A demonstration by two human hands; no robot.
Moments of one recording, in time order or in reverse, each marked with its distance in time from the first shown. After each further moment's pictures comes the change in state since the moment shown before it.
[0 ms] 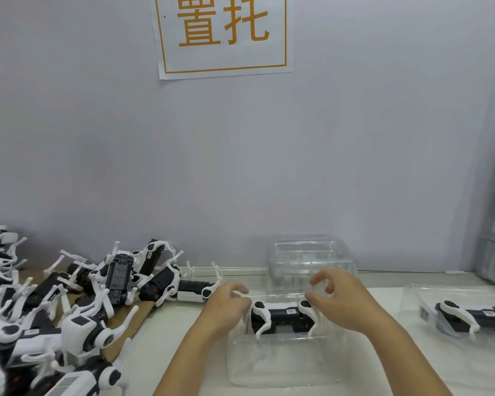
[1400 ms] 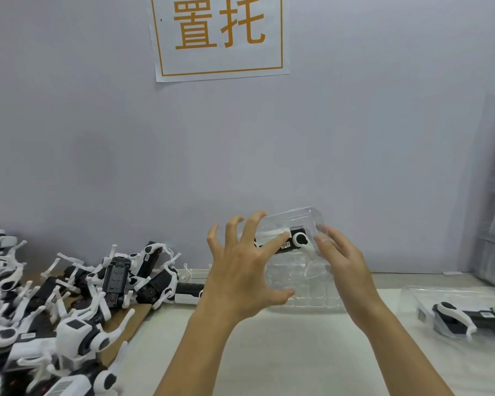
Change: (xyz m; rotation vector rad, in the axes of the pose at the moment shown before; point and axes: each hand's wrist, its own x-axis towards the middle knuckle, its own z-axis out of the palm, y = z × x) left_hand -0.040 0.092 -0.011 0.871 0.408 0.736; right_hand -0.006 -0.037 -0.017 0.873 0.253 -0.212
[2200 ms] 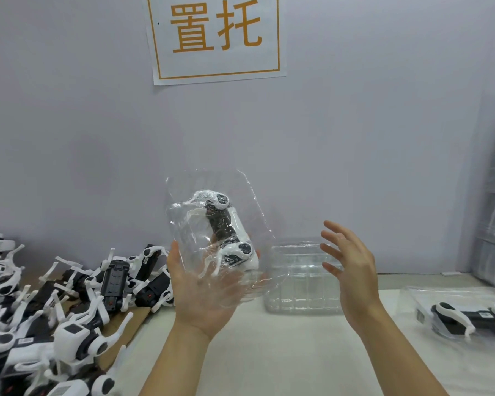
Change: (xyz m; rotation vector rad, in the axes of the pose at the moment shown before) left_hand -0.021 -0.037 0.025 -2.413 0.089 -0.888; right_hand -0.001 -0.003 0.001 0.161 0.210 0.017
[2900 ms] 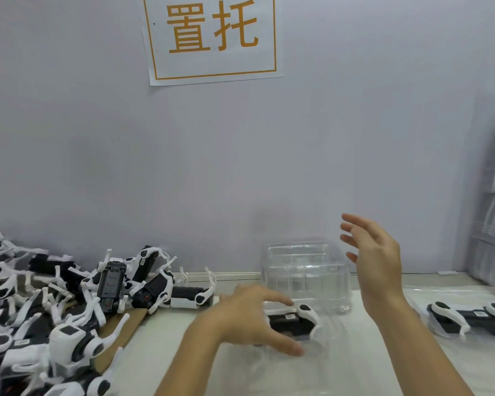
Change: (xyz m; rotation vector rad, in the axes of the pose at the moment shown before) left_hand 0.000 -0.027 0.014 2.062 -0.351 -0.216; right_hand 0.012 -0.023 -0.017 -0.117 0.140 -0.048
